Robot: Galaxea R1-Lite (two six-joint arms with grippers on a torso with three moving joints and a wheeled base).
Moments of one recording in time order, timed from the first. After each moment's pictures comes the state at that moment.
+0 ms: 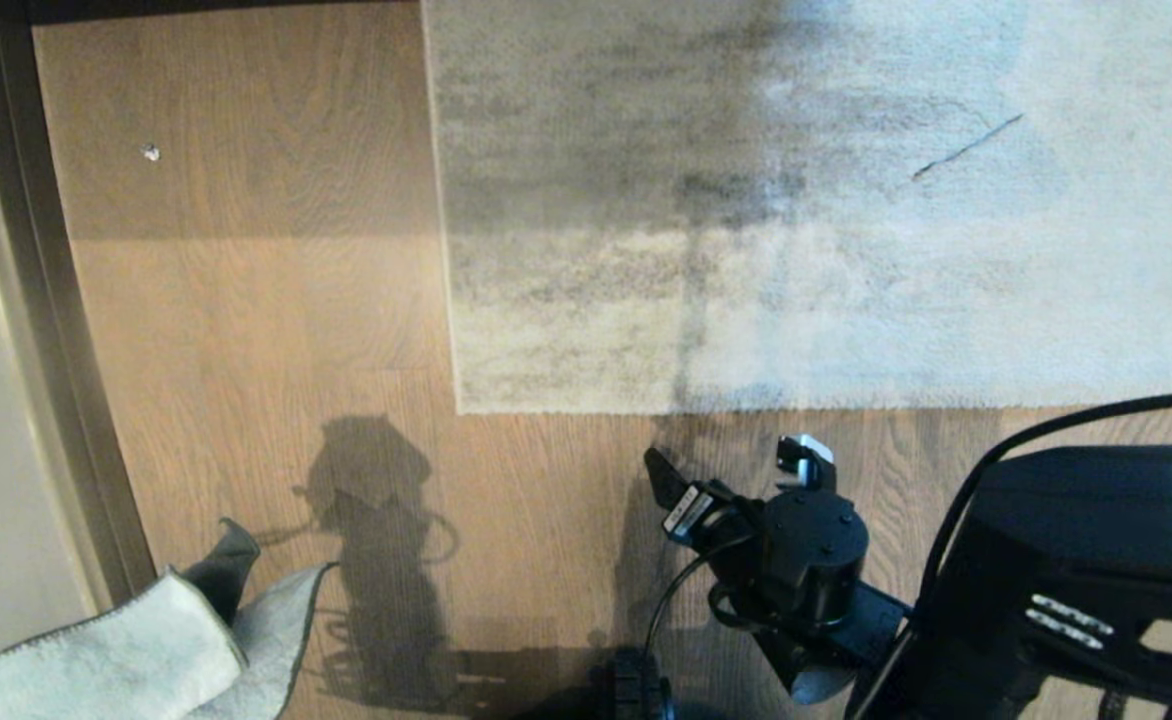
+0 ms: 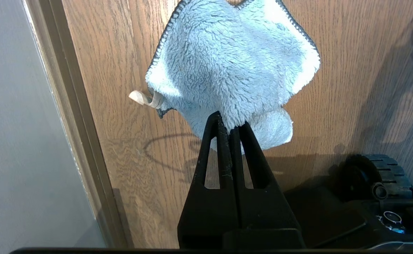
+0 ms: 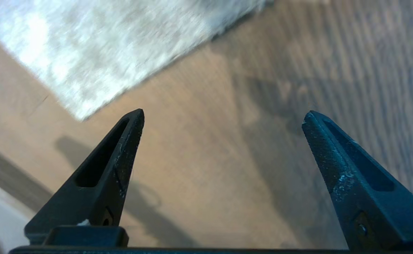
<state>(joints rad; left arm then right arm) 0.00 0.00 -0.02 0.06 -0.01 0.00 0.81 2.20 -0.60 -1.52 -0.50 0.73</state>
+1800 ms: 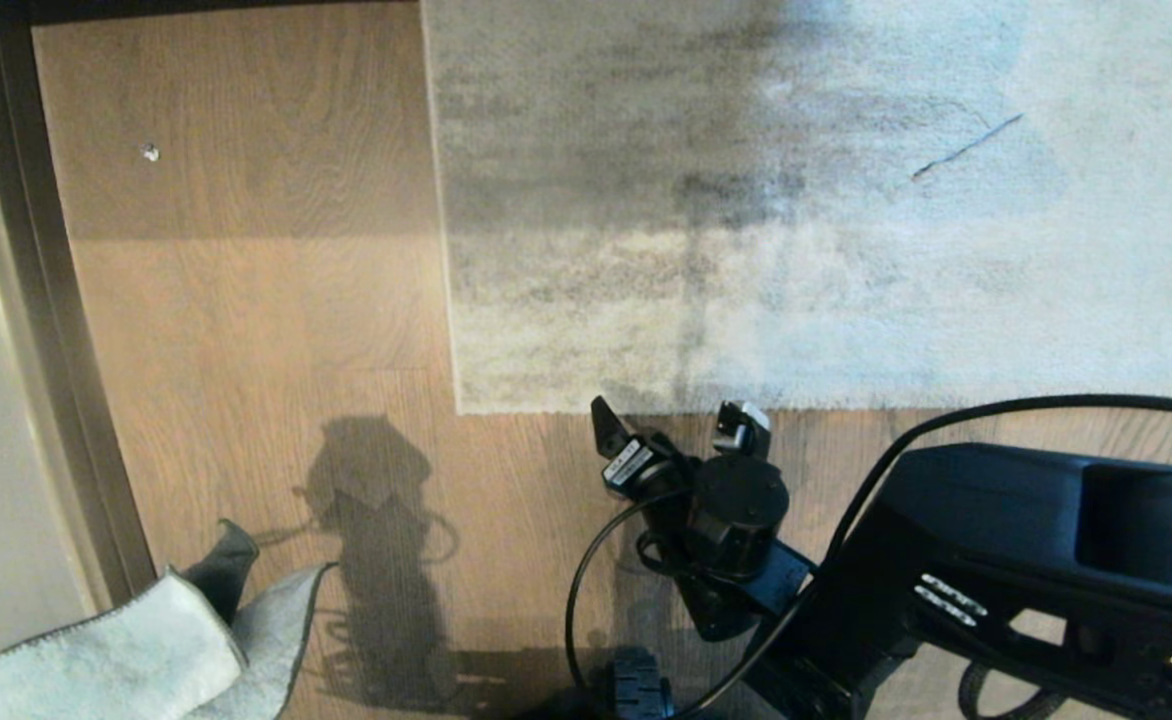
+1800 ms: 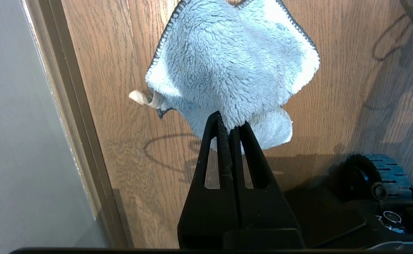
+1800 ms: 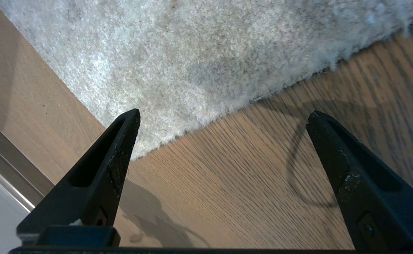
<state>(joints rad) 0.00 0.00 -0.02 0.06 -0.01 0.00 0.84 2.33 -0.91 -1.52 -0.50 0.73</state>
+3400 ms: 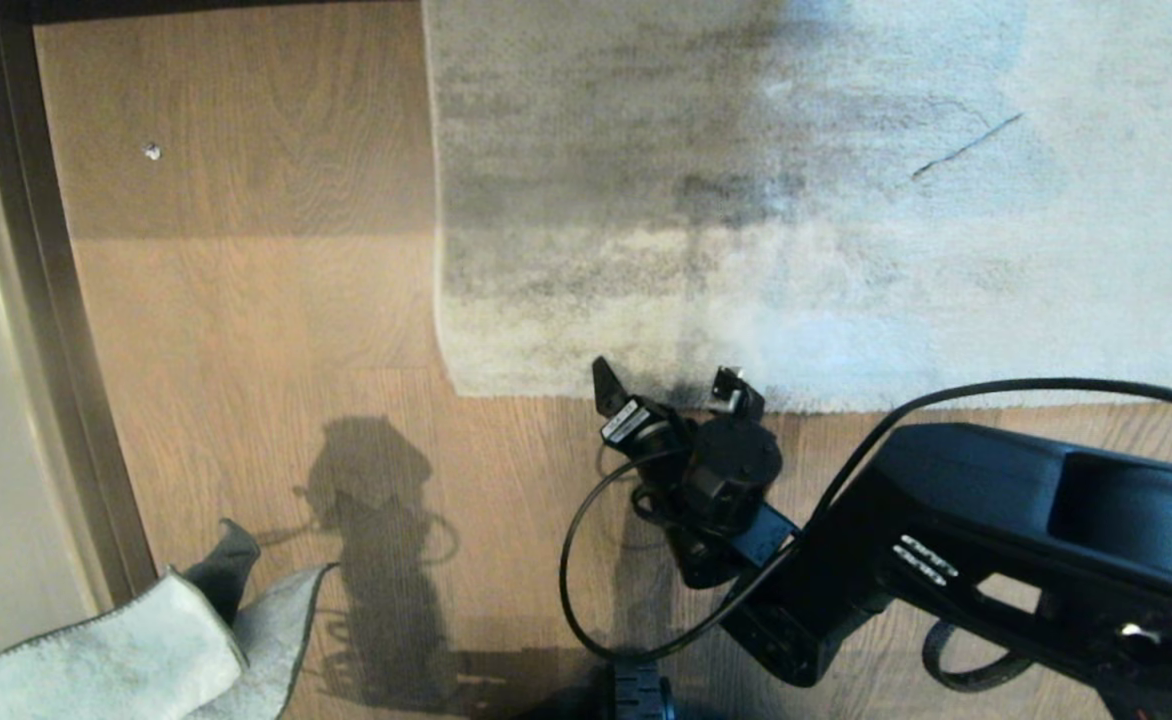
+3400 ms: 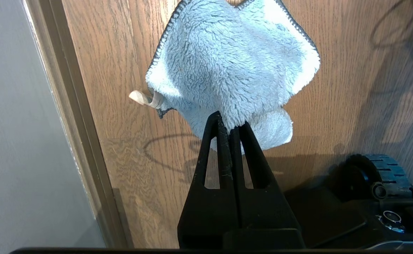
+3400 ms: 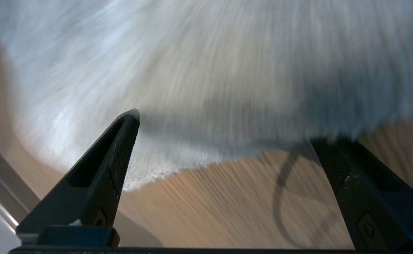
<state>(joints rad) 0.00 0.00 -0.02 0.06 -0.01 0.00 0.78 2.36 -1.06 -1.52 -0.49 0.66</state>
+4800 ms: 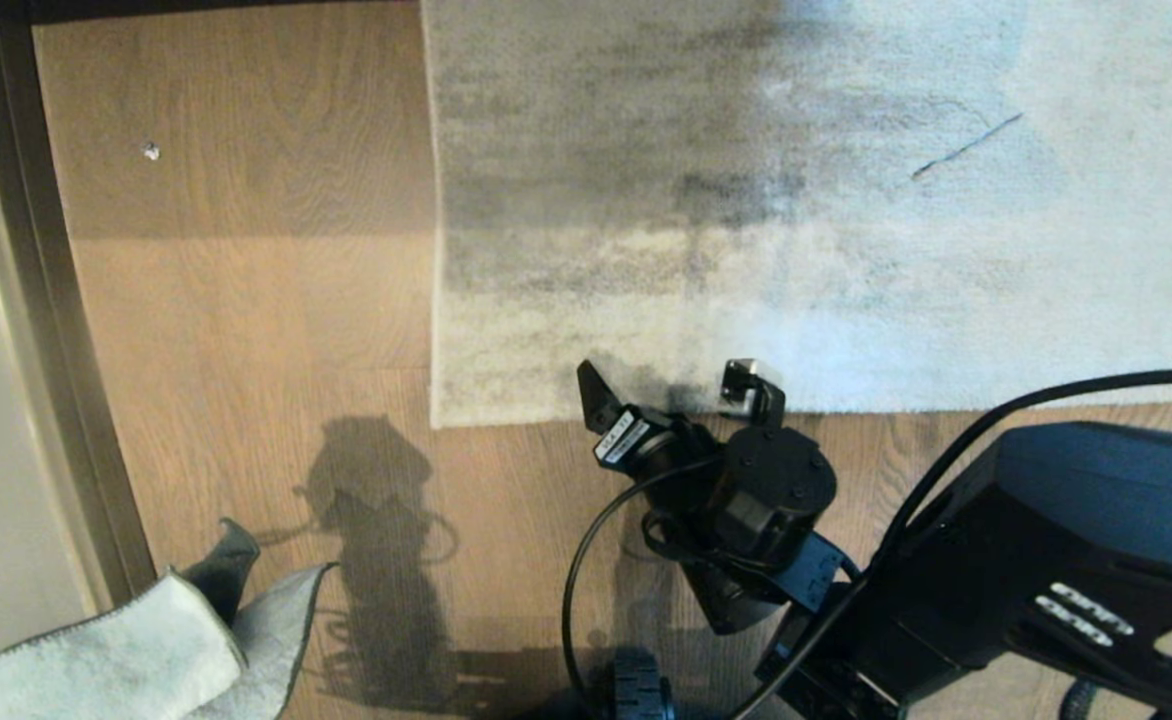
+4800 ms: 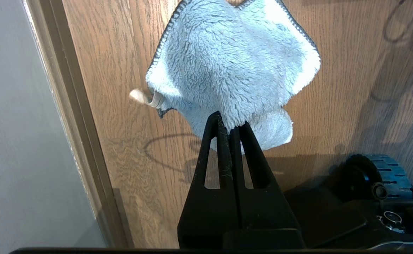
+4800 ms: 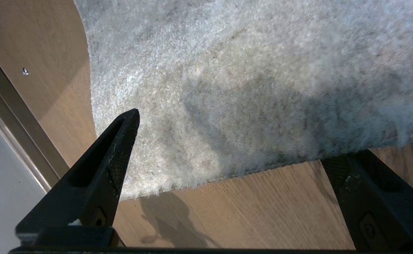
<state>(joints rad) 0.00 0.00 -0.02 0.06 -0.01 0.00 0.89 2.19 -0.89 -1.52 -0.50 0.57</state>
